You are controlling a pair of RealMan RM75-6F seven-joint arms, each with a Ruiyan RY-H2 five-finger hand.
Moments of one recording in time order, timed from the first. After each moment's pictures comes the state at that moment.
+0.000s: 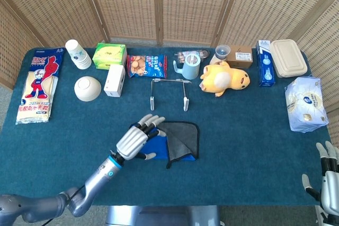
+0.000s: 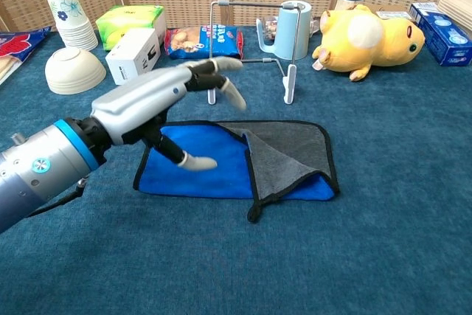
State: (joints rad) left arm -0.68 -1.81 -0.03 -1.26 1.62 1.20 -0.07; right arm -0.15 -1.13 0.06 -1.86 -1.46 1.67 -0.19
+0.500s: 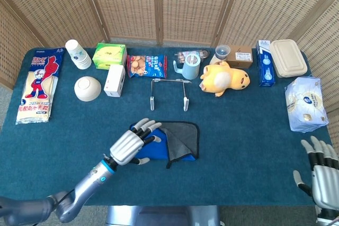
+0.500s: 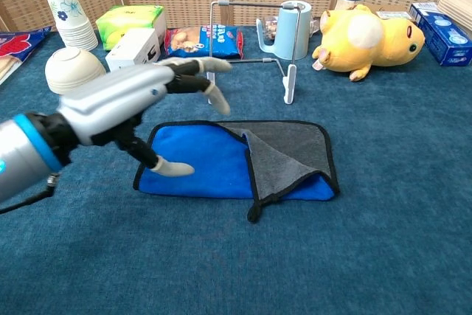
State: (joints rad) left arm -0.63 -1.67 0.01 -1.44 1.63 1.23 0.07; right arm -0.08 -1.11 0.06 -1.85 -1.51 1.58 -0.20
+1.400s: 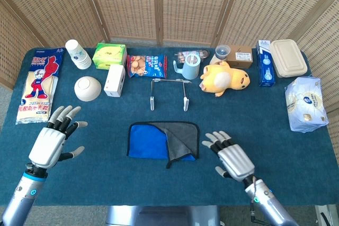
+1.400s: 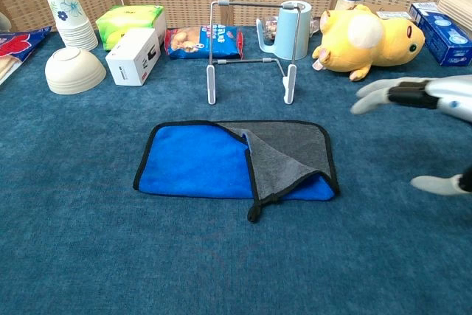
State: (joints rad) left arm -0.34 -1.24 0.05 -1.70 1.60 1.54 0.12; right arm 0.34 -1.28 0.08 -1.91 -1.50 1.00 -0.35
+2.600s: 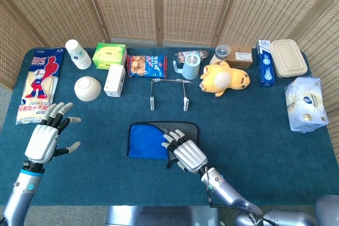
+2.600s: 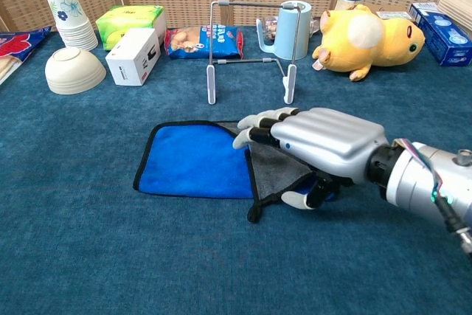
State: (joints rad) left arm -0.30 -1.28 -0.03 -1.62 1.56 1.50 0.01; right arm 0.59 -1.68 0.11 -1.60 -1.39 0.92 -0.51
